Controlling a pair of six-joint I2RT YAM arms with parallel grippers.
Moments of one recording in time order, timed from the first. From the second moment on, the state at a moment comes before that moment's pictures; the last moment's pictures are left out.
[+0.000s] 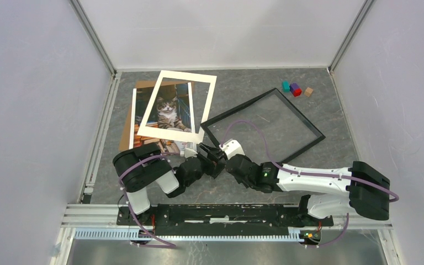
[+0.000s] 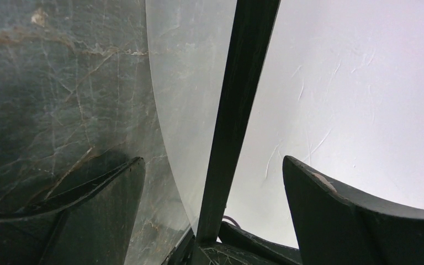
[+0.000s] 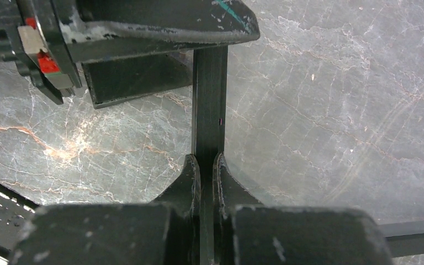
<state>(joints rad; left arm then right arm) -0.96 1.79 0.26 1.22 -0.22 -1.70 1.21 1.29 0.70 -0.31 0.49 0.38</state>
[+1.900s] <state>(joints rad) -0.96 1.96 0.38 1.49 -0.25 -1.34 1.20 1.23 0.72 -0.38 0.41 0.42</state>
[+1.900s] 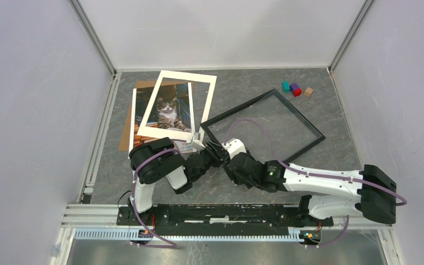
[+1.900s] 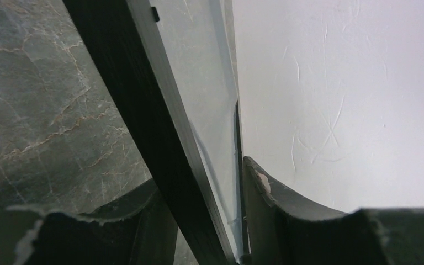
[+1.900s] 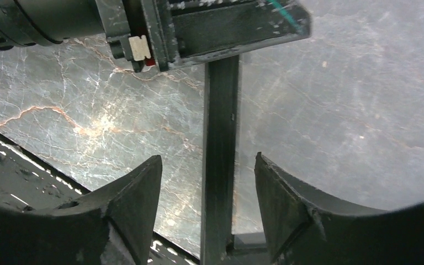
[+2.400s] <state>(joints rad) -0.90 1.94 0.39 1.49 -0.13 -1.30 1.10 0.92 0.80 -0.70 0.54 0.54</state>
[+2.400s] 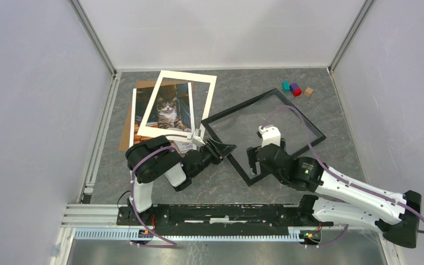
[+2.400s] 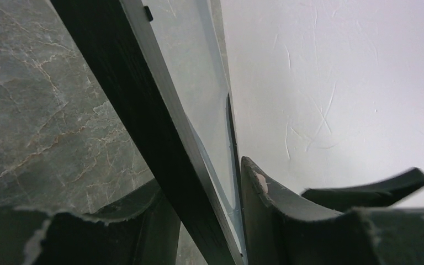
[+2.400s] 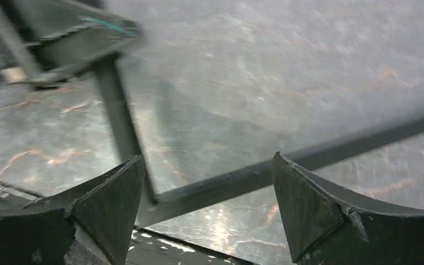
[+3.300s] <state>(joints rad) -0.79 1.87 0.34 1.49 0.07 -1.29 0.11 1.24 0.87 -0.57 0.36 0.17</state>
